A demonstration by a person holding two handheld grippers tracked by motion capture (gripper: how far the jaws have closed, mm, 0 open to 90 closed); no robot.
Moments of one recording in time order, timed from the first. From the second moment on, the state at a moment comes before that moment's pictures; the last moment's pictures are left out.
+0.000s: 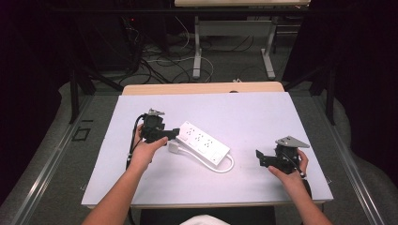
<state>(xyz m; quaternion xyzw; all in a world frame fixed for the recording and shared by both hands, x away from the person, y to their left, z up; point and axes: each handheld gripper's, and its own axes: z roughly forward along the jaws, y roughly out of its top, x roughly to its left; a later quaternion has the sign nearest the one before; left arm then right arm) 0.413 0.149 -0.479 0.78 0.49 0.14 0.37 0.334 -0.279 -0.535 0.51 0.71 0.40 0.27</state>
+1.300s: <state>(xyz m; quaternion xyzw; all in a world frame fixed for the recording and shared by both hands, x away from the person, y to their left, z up) 0.390 0.171 -0.464 0.77 0.49 0.13 0.39 0.333 -0.279 -0.534 0.51 0.71 0.40 0.27</state>
